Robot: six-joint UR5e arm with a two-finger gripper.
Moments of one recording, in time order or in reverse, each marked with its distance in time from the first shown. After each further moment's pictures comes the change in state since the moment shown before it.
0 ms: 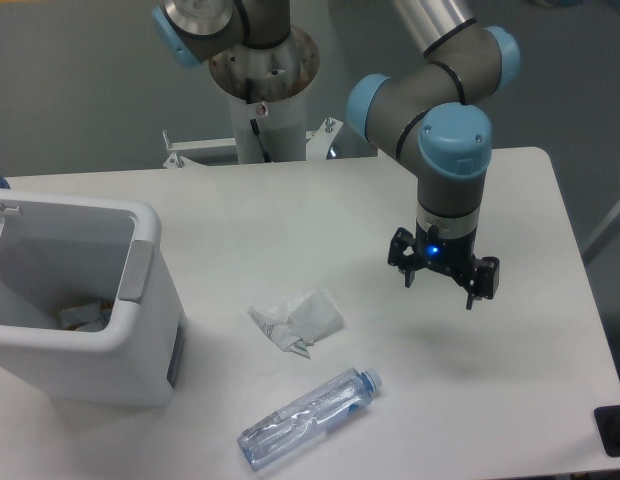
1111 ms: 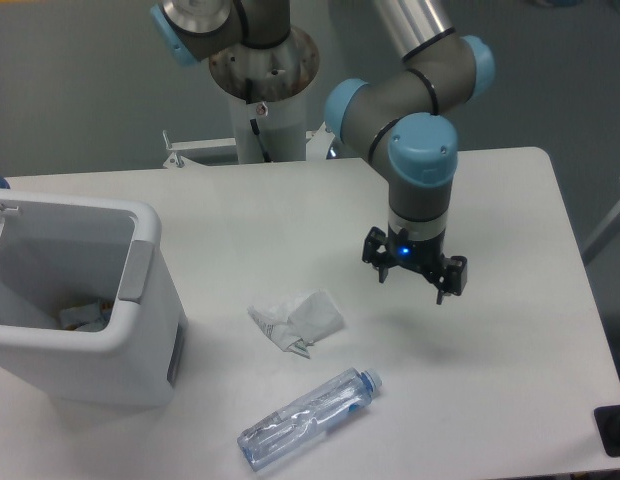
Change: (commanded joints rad) arm -0.070 0.028 -0.132 0.052 -0.005 -0.060
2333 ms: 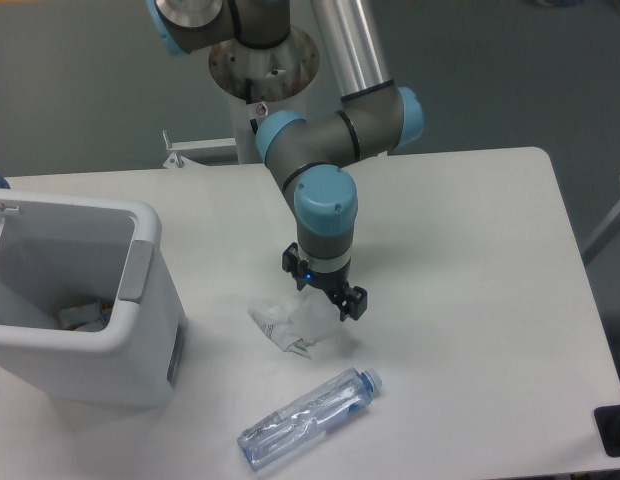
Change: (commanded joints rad) arm -0.140 -0.078 -0.064 0.028 0.006 0.018
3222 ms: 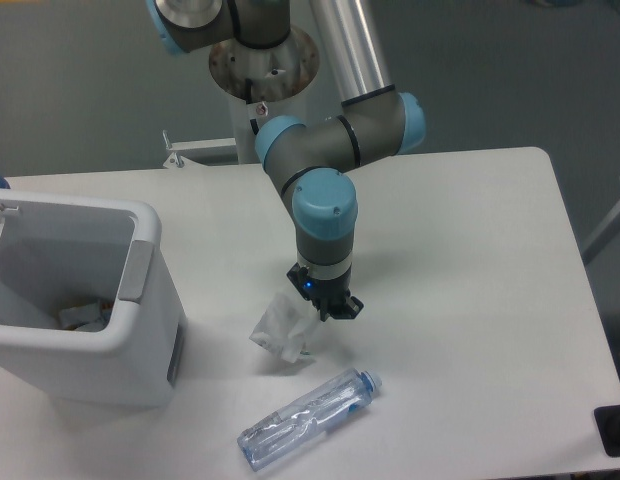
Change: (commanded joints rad) arm 0.015 0.044 0.061 -0.015 -0.075 -0.067
